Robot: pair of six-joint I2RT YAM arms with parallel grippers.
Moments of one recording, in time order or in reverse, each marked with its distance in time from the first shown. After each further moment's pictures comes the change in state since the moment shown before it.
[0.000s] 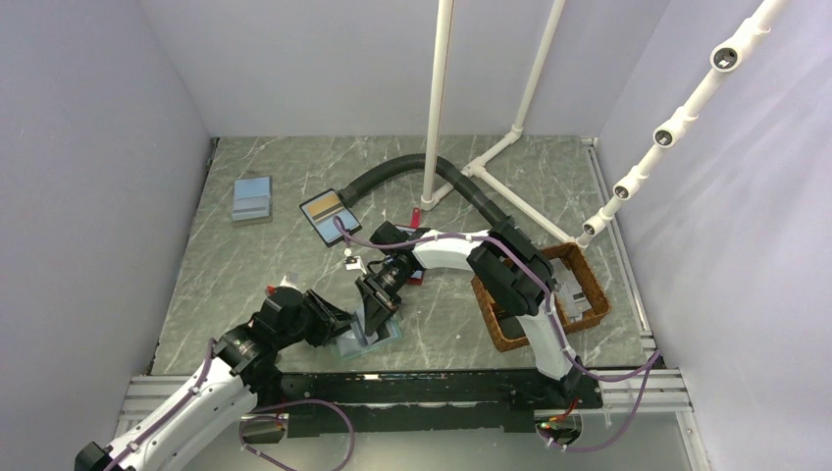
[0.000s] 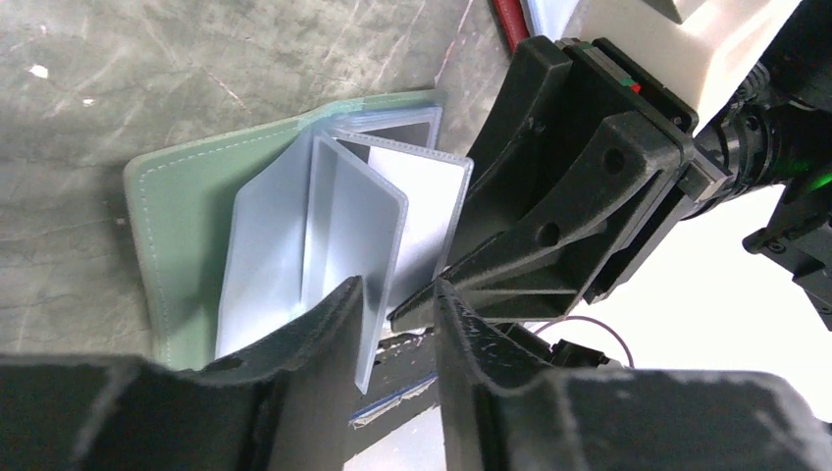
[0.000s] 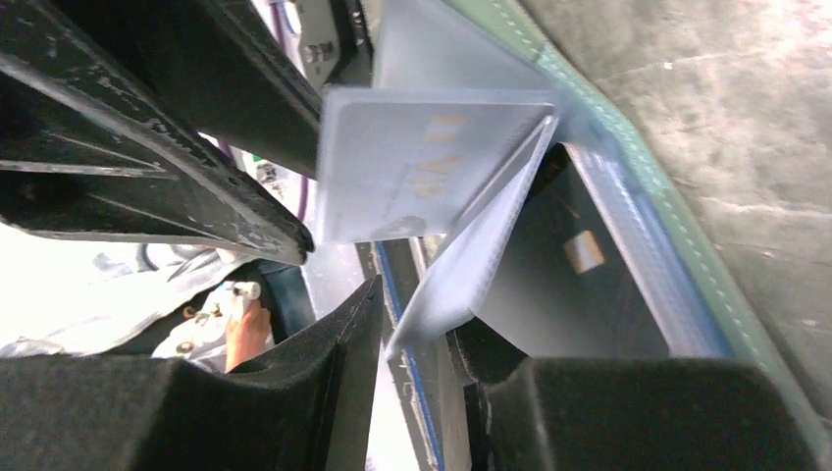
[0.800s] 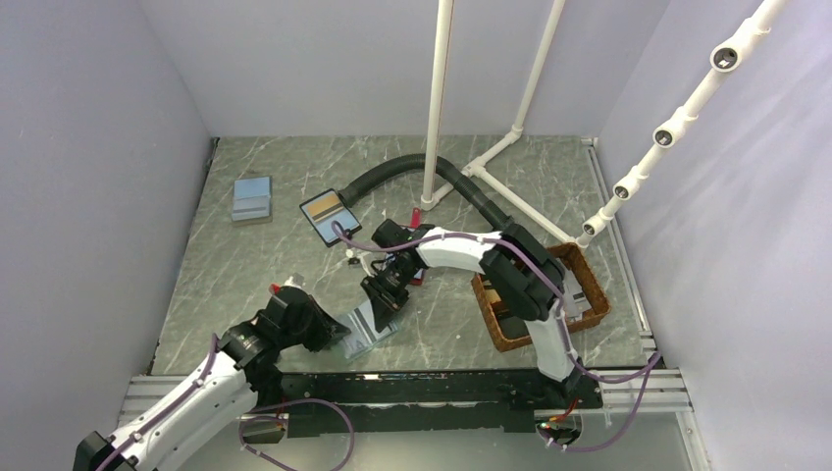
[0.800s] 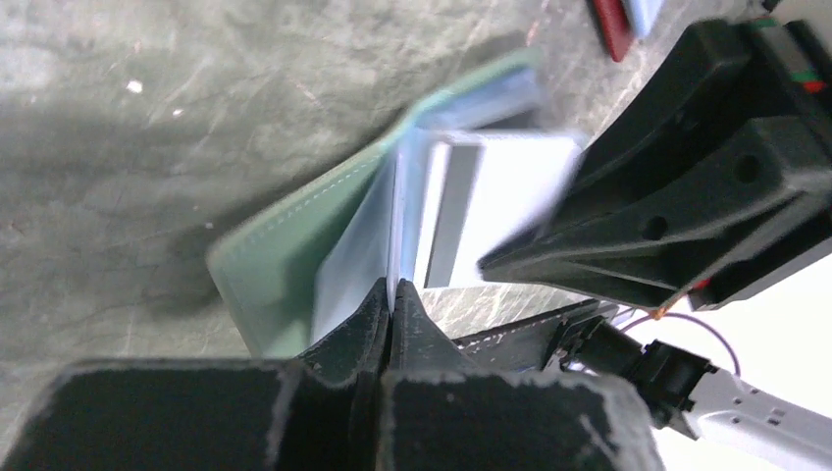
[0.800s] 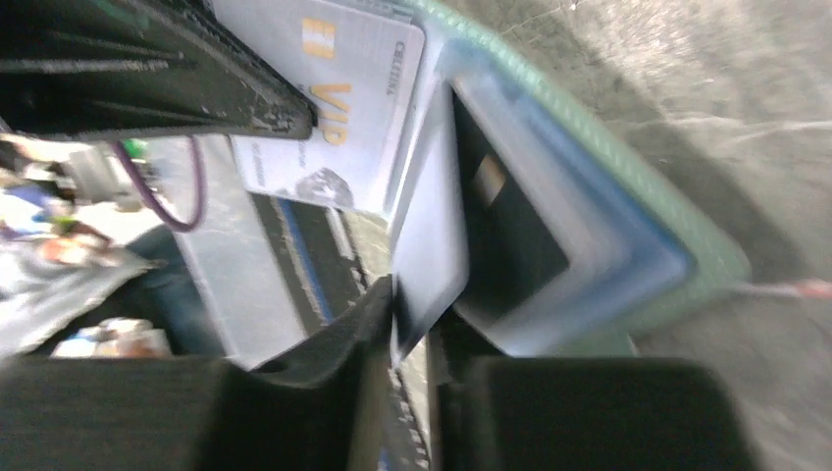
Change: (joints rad) left arm 0.000 0.082 0.007 -0.063 -0.007 0.116; right arm 0.002 -0.052 -0.001 -0.114 0.215 -0.139
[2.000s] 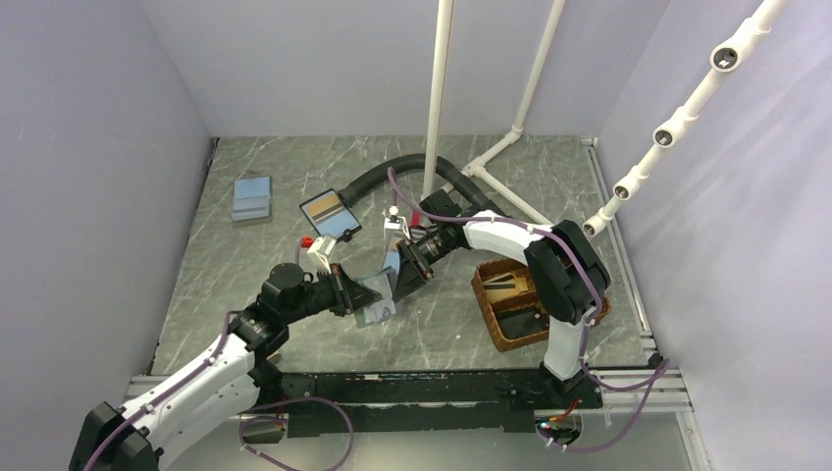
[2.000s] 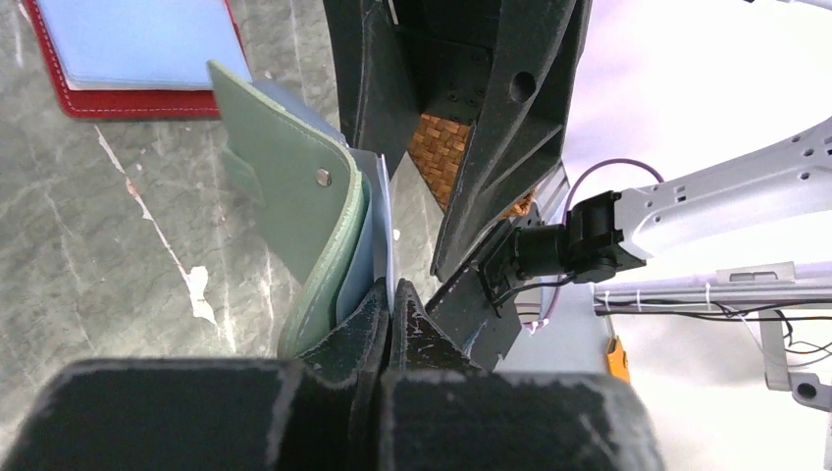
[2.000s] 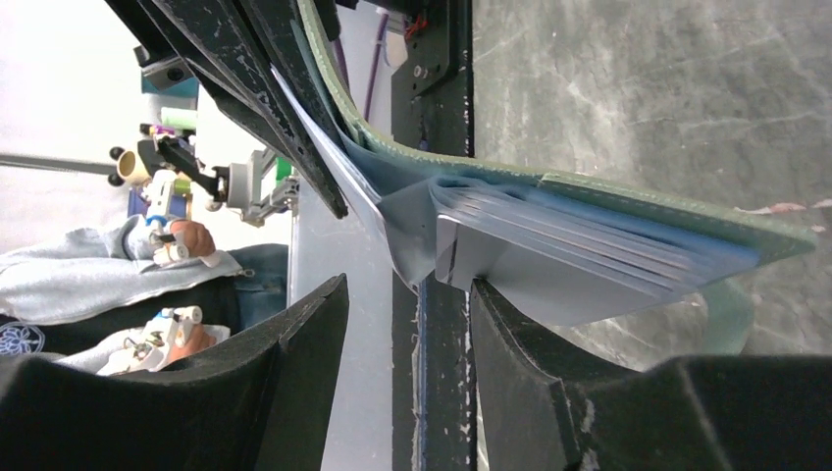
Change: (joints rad) left arm 0.000 0.170 0.074 0.627 0.295 0.447; right arm -0.237 -0.224 -0.165 0.110 -0.380 -0.092
